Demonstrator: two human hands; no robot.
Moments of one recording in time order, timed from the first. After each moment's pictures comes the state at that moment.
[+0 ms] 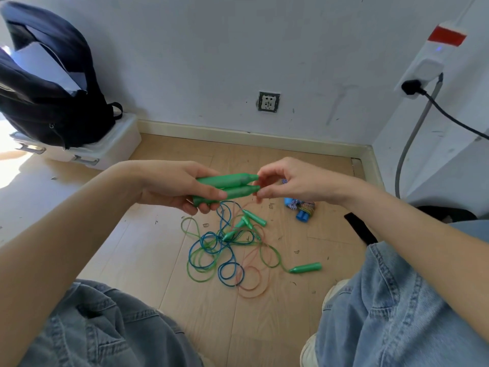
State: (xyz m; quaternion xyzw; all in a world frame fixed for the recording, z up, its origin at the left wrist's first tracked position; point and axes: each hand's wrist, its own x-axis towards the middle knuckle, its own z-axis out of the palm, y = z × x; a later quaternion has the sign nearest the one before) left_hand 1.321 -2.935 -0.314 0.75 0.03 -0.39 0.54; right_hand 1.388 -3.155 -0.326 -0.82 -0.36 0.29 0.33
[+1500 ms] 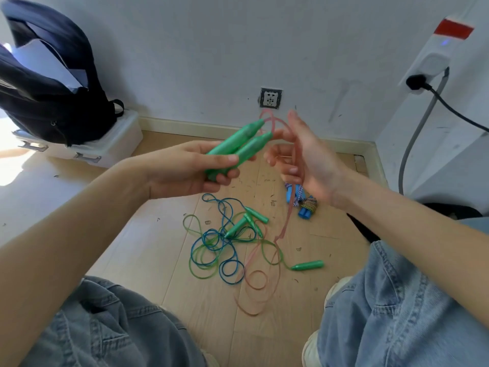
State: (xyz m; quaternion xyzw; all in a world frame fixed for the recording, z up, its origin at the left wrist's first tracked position) left_hand 1.326 -2.945 -0.315 0.64 -0.03 -0.29 0.71; right_hand 1.384 -3.147 -0.320 -0.64 -0.14 0.29 0.69
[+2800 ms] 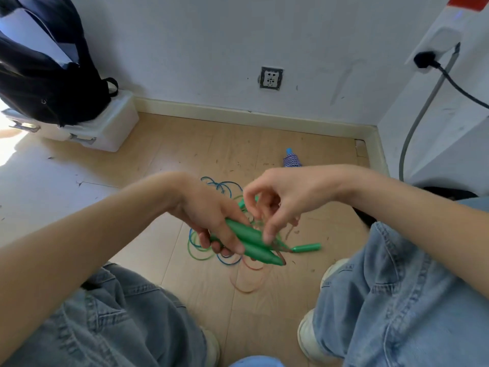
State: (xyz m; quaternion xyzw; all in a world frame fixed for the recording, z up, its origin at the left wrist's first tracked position) left_hand 1.301 -2.984 -0.344 0.71 -0.12 -0.59 0.36; right_hand 1.355 -3.149 -0.325 -0.72 -0.44 0.48 0.23
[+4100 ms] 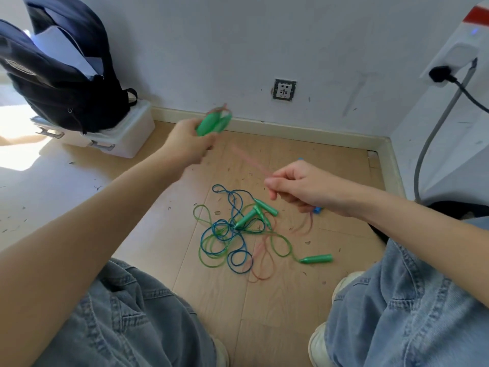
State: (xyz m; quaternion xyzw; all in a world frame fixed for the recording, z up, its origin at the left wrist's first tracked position) left_hand 1.339 -2.927 -0.340 0.84 0.22 0.04 0.49; right_hand 1.356 -3.146 -0.339 -0.78 -0.25 0.36 0.44
